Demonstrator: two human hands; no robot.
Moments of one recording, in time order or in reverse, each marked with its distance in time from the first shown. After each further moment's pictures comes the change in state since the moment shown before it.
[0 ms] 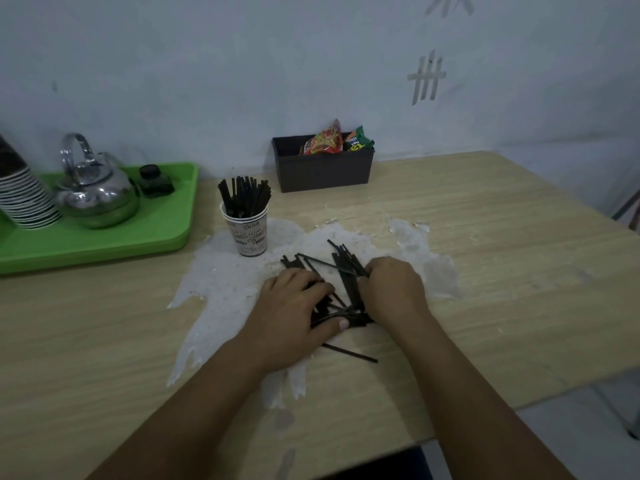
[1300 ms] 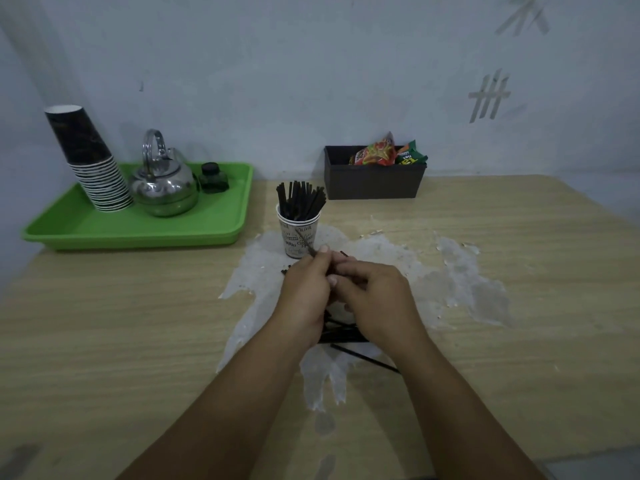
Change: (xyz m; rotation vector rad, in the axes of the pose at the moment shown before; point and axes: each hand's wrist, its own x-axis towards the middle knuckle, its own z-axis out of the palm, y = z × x) left_hand 0.020 0.003 -0.038 -1.583 0.382 -0.850; right_hand -0.035 -0.072 0.001 0.793 -0.093 -0.289
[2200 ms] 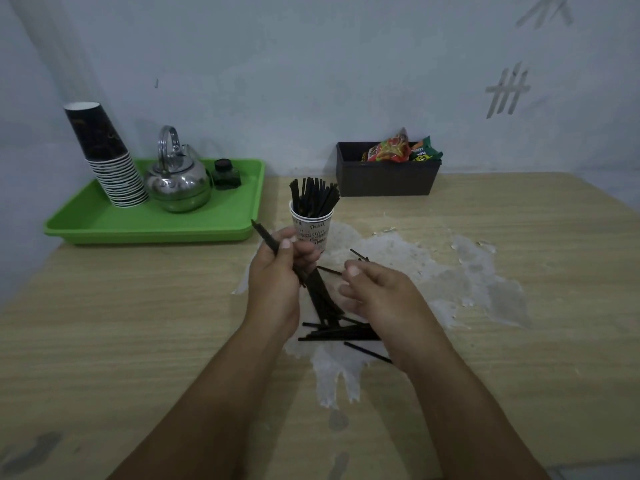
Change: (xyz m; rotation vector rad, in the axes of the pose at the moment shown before) left_hand 0.013 0.010 -0.041 -0.109 0.161 0.325; right_hand -0.012 -0.016 0.004 0.376 -0.086 0.359
